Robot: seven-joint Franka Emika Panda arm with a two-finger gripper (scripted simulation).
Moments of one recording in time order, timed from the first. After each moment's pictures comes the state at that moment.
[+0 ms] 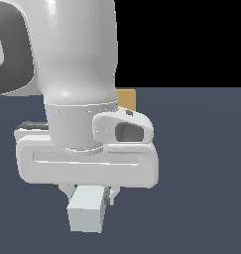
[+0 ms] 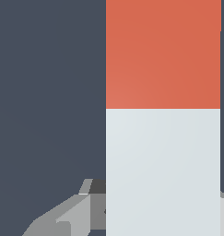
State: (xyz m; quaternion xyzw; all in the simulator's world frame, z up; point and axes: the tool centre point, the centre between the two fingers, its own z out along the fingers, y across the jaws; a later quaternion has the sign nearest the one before) arm -0.046 -0.136 0.023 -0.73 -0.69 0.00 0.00
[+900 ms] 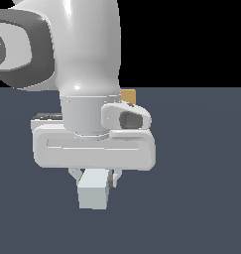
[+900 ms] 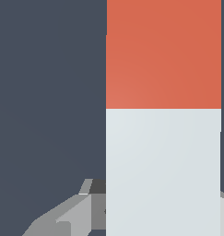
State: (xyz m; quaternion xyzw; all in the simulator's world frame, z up) arm -0.043 -0.105 0.028 -0.72 -0.69 0.00 0.00
